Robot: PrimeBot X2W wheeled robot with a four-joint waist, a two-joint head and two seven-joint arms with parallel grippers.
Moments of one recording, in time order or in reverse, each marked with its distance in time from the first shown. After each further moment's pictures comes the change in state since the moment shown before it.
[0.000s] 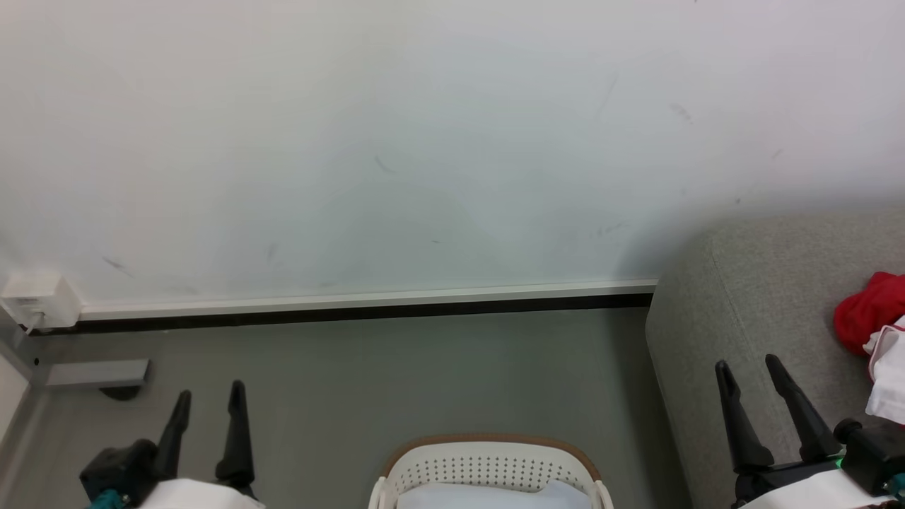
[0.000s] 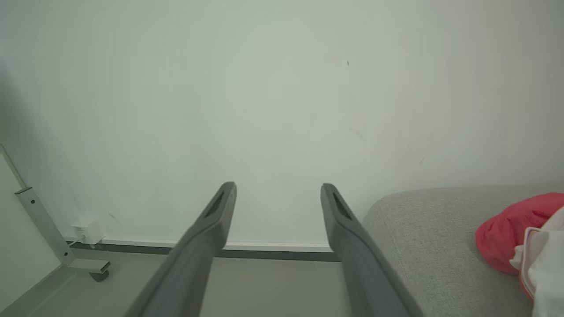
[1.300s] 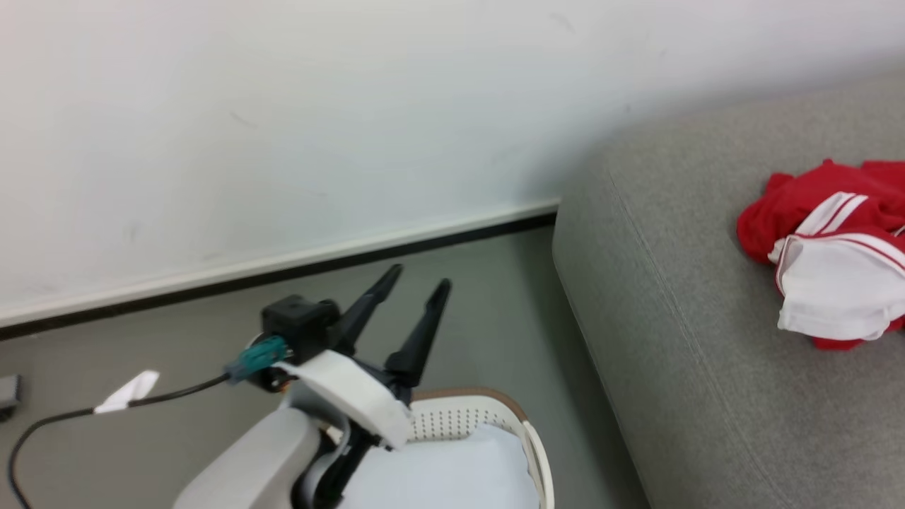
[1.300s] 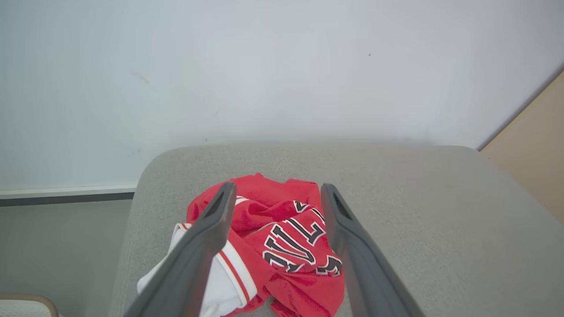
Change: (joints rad) left arm -0.488 0.098 -0.674 0.018 -0.326 -0.037 0.007; right arm -0.598 -0.629 0.224 0.273 0.379 0.000 0.498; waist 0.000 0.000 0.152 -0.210
